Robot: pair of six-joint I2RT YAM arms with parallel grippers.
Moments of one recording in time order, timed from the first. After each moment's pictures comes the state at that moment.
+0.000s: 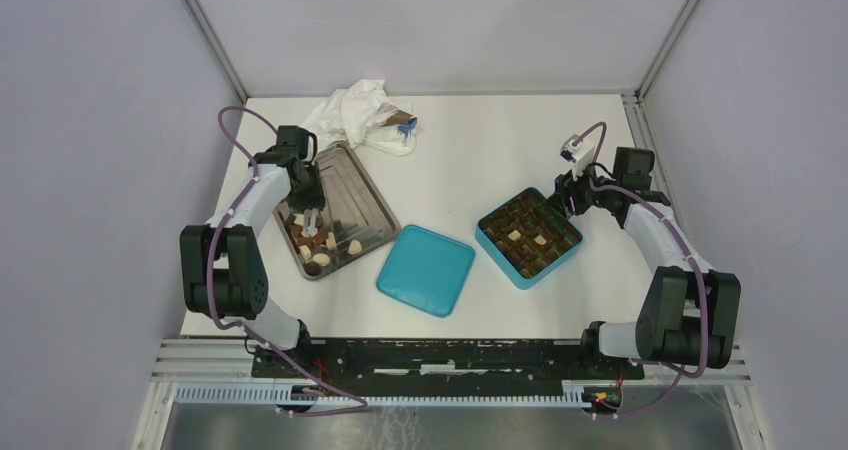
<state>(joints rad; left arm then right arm) -0.03 1.59 1.15 -0.73 -0.10 -0.24 -0.13 1.34 0.84 -0.30 -0.74 -0.58</state>
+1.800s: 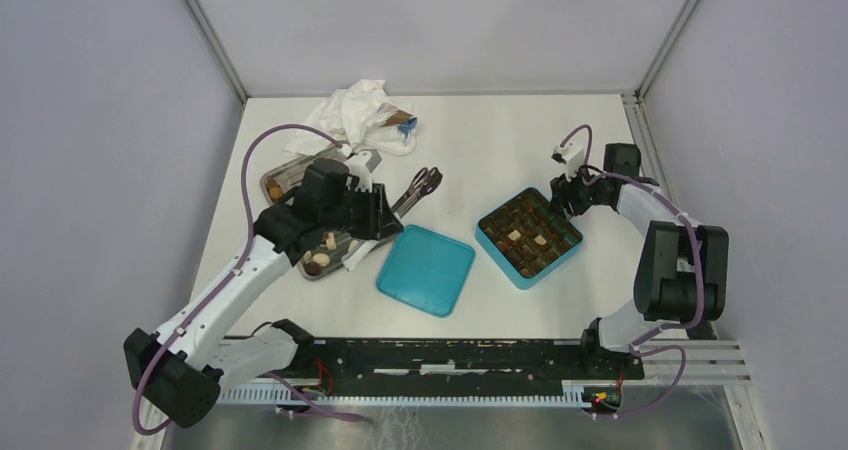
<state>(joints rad) -0.52 1.05 0.97 -0.62 0.30 -0.41 -0.13 1.56 0.91 -0.35 -0.63 -0.67</state>
